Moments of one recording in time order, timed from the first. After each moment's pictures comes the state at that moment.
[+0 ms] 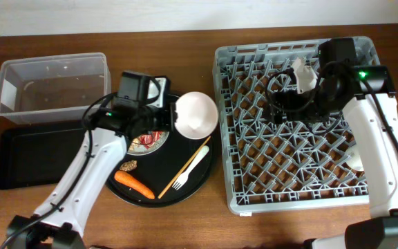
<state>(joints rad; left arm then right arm) -0.29 1.54 1.19 -0.61 0.34 -0.27 0.03 1.61 1.60 -1.30 -0.39 -0.03</state>
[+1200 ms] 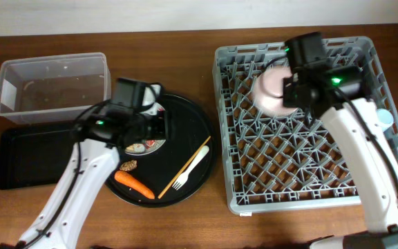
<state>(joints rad) -0.30 1.45 1.19 -0.76 0.28 -0.31 0.22 1.58 1.66 -1.17 0.43 0.24</state>
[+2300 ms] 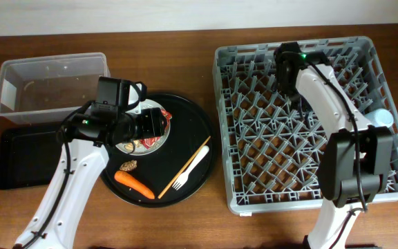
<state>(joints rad) -0.20 1.43 1.19 -0.81 0.25 -0.31 0.11 2.03 1.68 -1.24 0.74 0.43</state>
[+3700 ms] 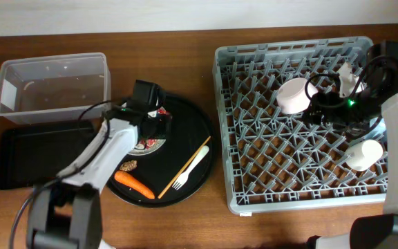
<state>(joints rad) -0.29 1.70 1.15 -0.63 -0.07 -0.23 -0.21 1.61 1.68 -1.51 -0.32 -0.04</state>
